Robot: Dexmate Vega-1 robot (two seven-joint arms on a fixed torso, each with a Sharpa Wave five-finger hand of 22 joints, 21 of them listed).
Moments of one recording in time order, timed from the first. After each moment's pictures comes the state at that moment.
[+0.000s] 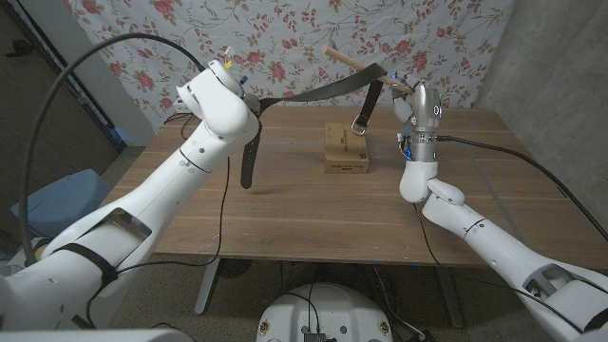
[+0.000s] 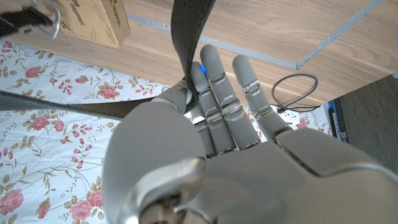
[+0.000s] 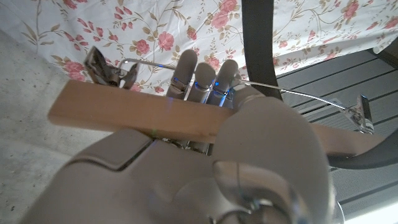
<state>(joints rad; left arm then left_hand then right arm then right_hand) 0.44 0.51 0.62 -2.08 1.26 1.39 -1.07 1.07 0.12 0.57 -0.08 0.23 0.79 0.02 0.49 0.45 0.96 -0.10 0.77 0.96 1.06 -0.18 0.61 1.02 0.45 0.00 1.41 0.18 -0.76 -0.54 -0.54 -1.45 -0.63 0.20 -1.12 1.07 0.13 0.39 0.00 0.27 0.89 -0.02 0.31 0.55 0.94 -0.11 0.92 0.79 0.97 -0.14 1.08 1.23 0.60 -0.05 1.40 0.18</state>
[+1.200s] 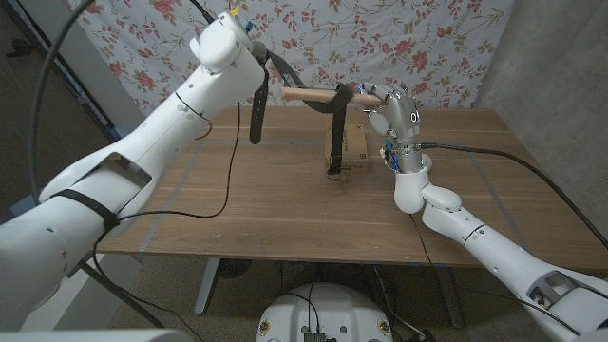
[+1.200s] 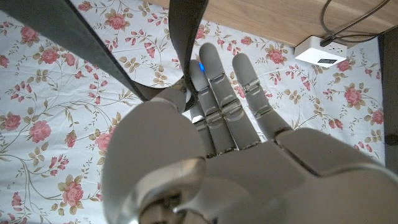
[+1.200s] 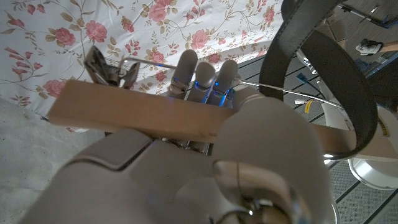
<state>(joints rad) 0.21 0.51 0.69 -1.99 0.57 1.39 -0.40 1.08 0.11 0.56 -0.09 0.21 0.82 0.01 0.46 0.45 1.00 -0.09 0.74 0.92 1.10 -0.19 0.61 1.00 0.49 -0.02 1.43 0.18 -0.77 -0.55 -0.58 -1.48 -0.82 0.32 -1.12 1.07 0.13 0.39 0.00 0.28 0.89 -0.02 0.30 0.56 0.94 -0.11 0.92 0.79 0.96 -0.14 1.08 1.23 0.60 -0.06 1.39 0.18</state>
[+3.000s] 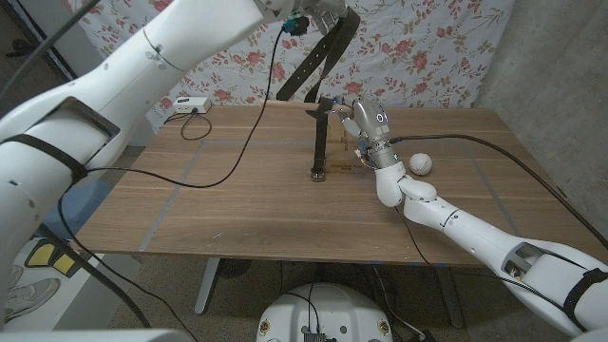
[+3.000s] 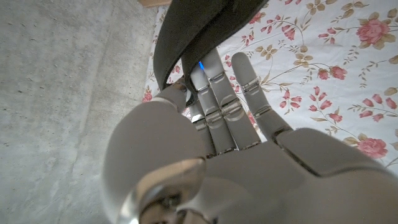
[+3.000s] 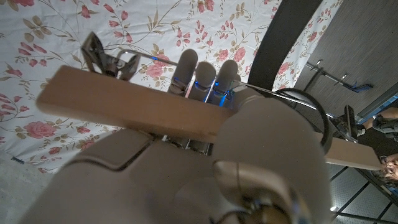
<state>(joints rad) -0.11 0.61 0.85 -2.17 -0.19 1.12 -0.09 1.07 0.12 0.56 -0.11 0.19 0.85 0.01 0.39 0.49 1.02 -0.09 0.71 0.93 1.12 -0.20 0.59 0.96 0.52 -0.05 1.44 0.18 -0.59 -0.49 -0.80 -1.31 -0.76 0.14 -1.00 1.07 0.13 0.39 0.01 0.28 0.89 -0.02 0.29 0.56 0.93 -0.11 0.92 0.79 0.96 -0.14 1.08 1.23 0.60 -0.06 1.39 0.18</state>
